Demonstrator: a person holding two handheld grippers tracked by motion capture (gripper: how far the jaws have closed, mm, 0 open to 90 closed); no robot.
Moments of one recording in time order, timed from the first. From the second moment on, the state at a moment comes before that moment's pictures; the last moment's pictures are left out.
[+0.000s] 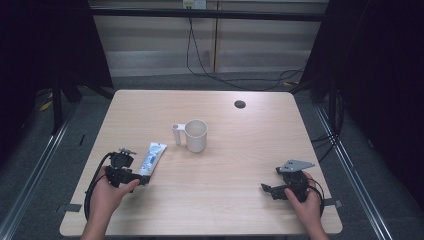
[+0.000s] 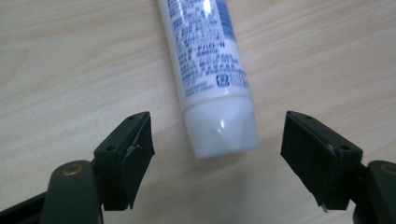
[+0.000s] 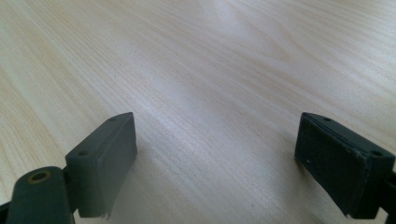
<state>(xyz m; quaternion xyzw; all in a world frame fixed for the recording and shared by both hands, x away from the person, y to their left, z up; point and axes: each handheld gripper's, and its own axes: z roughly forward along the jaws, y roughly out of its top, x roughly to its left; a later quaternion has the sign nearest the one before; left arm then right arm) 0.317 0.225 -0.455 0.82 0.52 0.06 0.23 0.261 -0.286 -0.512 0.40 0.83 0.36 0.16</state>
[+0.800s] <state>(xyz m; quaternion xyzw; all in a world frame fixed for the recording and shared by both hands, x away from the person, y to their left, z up) 0.378 0.191 -0.465 0.82 0.53 0.04 0.19 0.261 -0.286 -0.512 0.40 0.83 0.36 0.16</state>
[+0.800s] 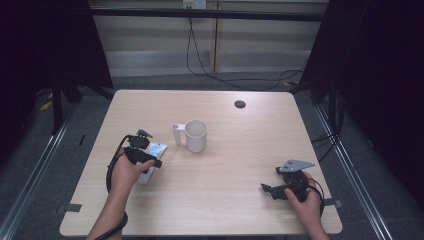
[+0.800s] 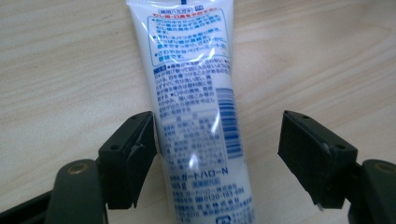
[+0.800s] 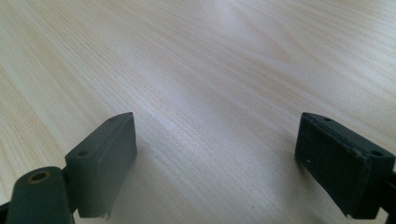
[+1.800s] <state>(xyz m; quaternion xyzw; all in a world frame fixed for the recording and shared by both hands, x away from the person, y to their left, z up) 0.405 0.176 -0.461 0.80 0.58 0.06 0.16 0.262 -0.286 -0.512 0.40 0.83 0.36 0.16</state>
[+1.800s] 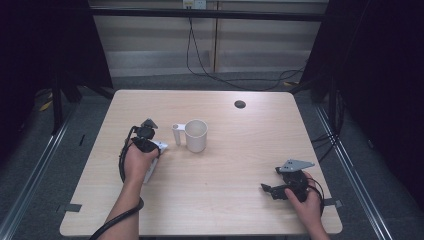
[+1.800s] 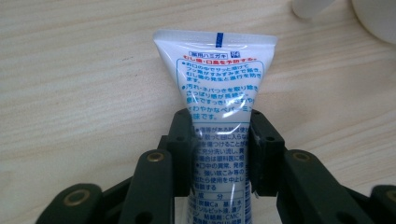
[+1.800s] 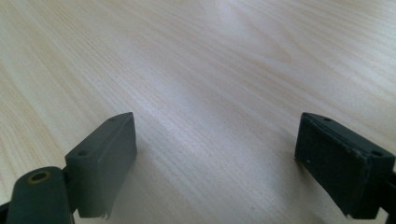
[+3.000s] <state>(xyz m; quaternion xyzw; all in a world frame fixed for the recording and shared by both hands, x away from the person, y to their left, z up) 0.373 0.204 -0.403 0.77 0.53 0.14 0.31 0.262 -0.286 -0.512 0.40 0.83 0.36 0.16</state>
